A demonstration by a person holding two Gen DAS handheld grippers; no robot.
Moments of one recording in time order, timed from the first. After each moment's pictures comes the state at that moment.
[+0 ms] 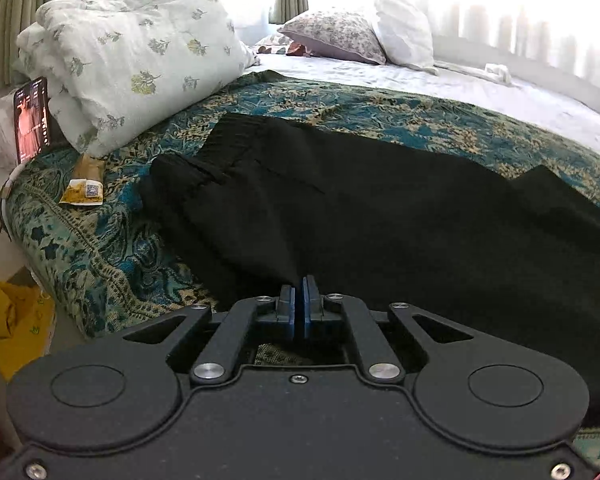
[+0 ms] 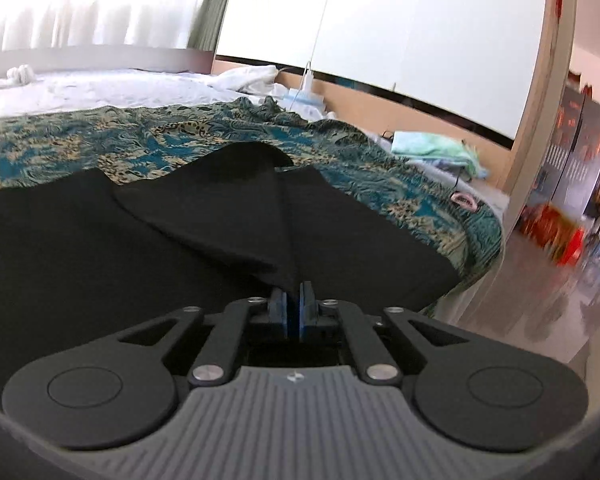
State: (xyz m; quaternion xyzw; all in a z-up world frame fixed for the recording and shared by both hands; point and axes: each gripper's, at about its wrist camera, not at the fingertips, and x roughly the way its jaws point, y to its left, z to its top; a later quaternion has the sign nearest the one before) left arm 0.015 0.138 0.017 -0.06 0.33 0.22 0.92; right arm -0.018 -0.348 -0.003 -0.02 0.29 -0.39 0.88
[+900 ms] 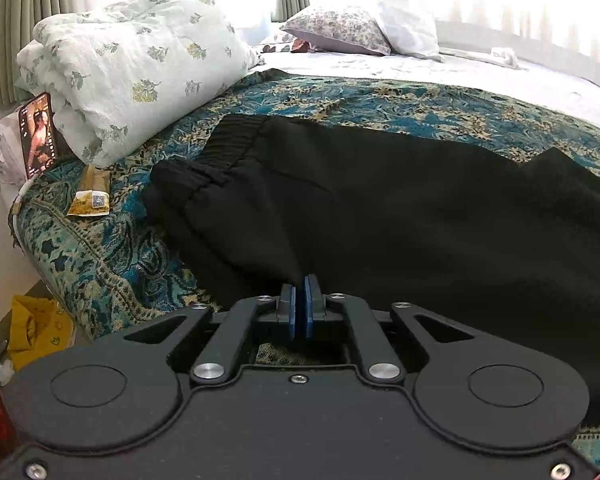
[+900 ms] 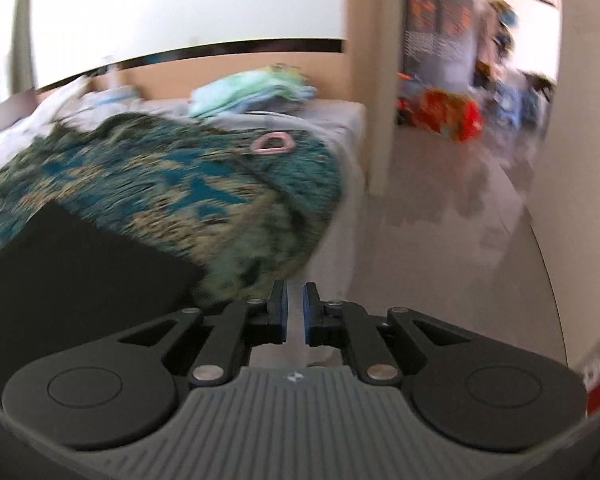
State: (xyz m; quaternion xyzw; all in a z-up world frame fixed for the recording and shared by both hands) left arm 0.022 0.134 0.015 -0.02 0.34 0.24 0.91; right arm -0.091 -0.515 0.007 0.17 0.24 -0.57 0.77
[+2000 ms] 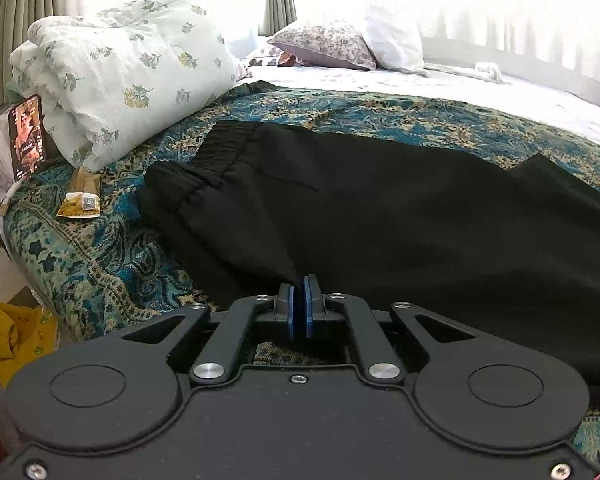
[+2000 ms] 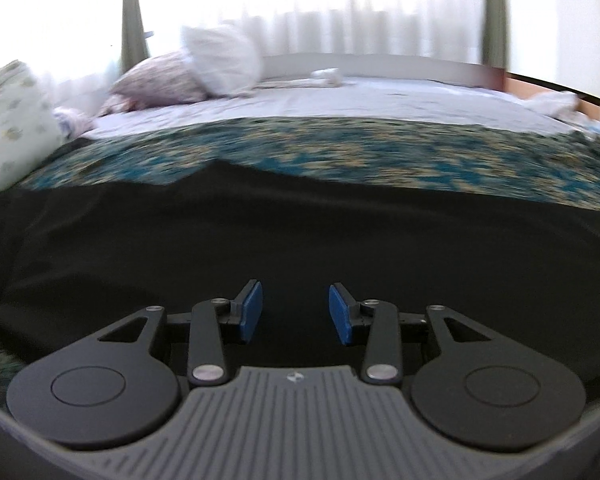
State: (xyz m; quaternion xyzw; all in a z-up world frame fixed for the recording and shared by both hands) left arm 0.008 0.140 0.010 -0.03 0.31 0.21 0.93; right arm 0.009 -0.079 0.008 0.02 0.29 0.05 0.95
